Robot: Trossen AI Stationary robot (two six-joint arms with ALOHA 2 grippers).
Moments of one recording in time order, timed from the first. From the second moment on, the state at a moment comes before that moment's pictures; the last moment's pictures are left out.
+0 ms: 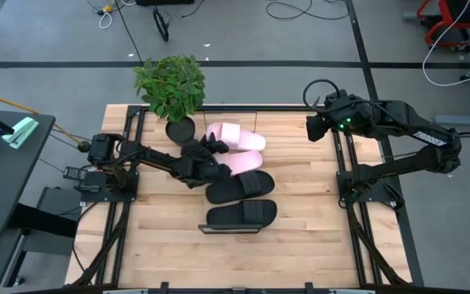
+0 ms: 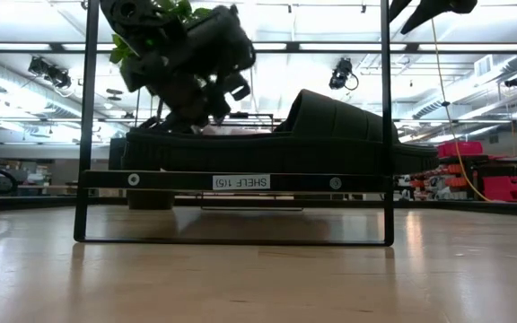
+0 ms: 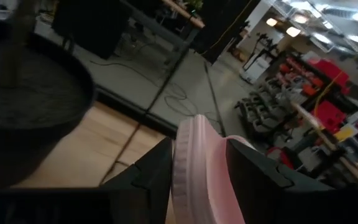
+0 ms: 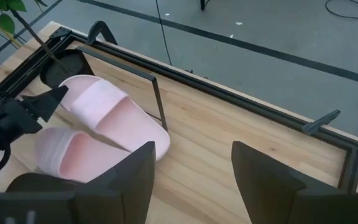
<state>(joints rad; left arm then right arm) -0.03 1.80 0.99 -0.17 -1.39 -1.66 -0.19 1.07 1.45 -1.20 0.49 0.74</state>
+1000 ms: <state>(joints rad) -0.17 1.71 0.99 -0.45 -1.44 -1.92 -0.19 1.07 1.45 -1.18 0.34 0.61</state>
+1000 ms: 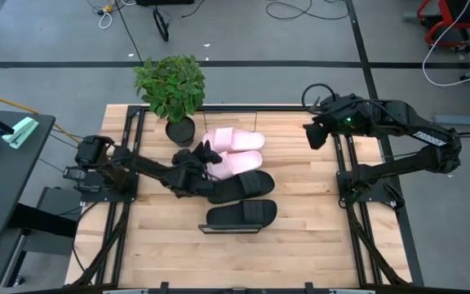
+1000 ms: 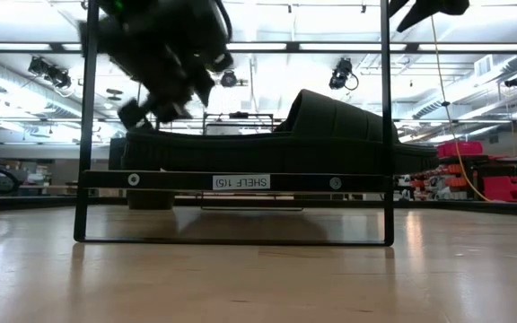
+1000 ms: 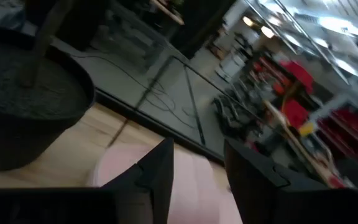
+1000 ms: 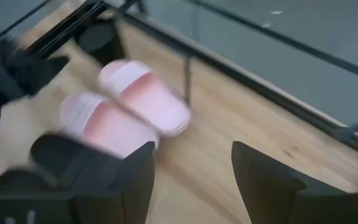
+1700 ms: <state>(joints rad) -0.26 1.40 0.99 -0.41 -1.08 -1.01 -0.19 1.11 1.45 -1.14 -0.26 0.10</state>
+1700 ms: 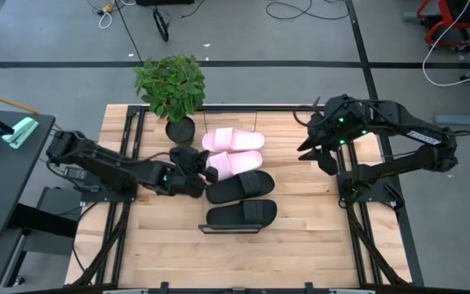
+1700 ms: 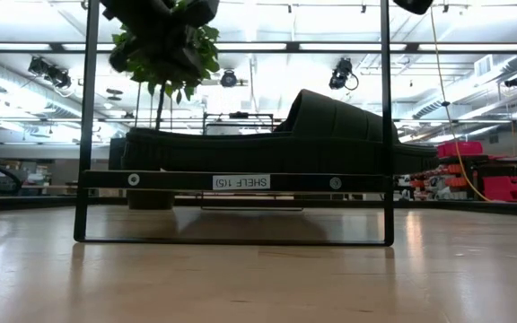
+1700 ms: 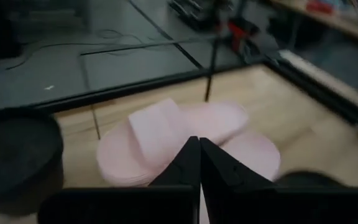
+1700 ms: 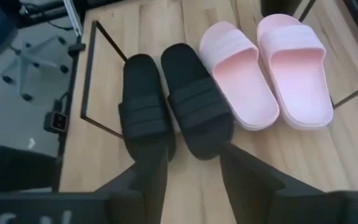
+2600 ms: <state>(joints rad) 0.03 1.29 0.99 -0.24 0.02 -0.15 -0.15 1.24 1.45 -1.05 -0.26 0.04</state>
